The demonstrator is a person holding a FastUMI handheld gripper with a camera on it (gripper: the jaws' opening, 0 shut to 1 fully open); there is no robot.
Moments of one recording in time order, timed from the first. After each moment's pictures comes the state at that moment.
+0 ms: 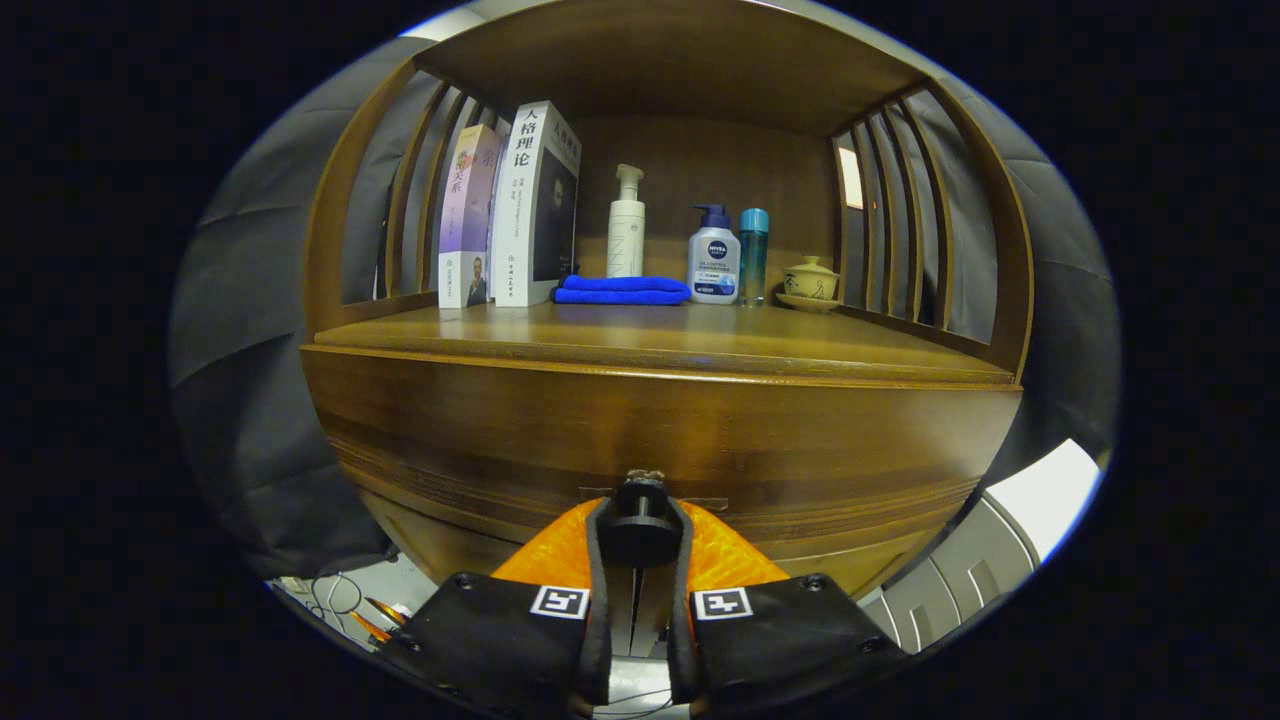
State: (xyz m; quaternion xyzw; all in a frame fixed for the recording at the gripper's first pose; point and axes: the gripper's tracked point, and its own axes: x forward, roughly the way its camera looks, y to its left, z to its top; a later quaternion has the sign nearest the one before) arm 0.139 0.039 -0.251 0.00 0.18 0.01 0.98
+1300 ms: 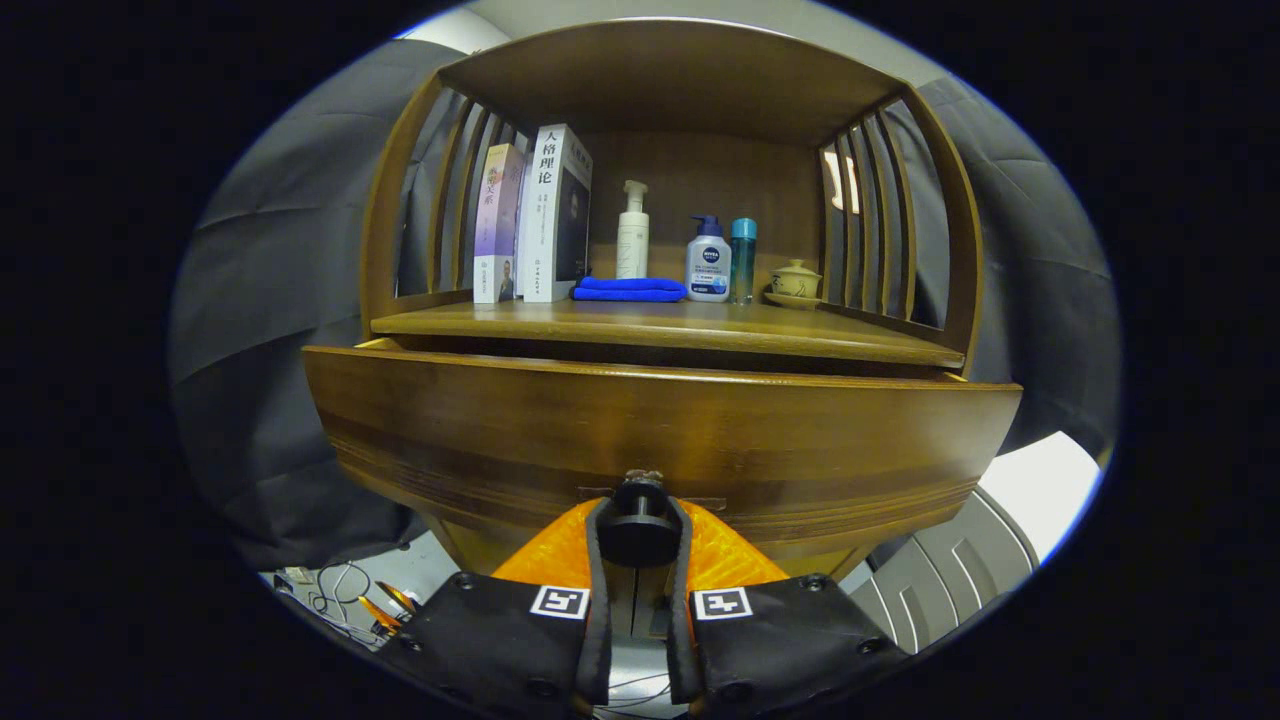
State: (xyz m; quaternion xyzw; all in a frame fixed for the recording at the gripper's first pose) arm 0.070 0.037 -0.246 0.01 0.17 0.02 0.98
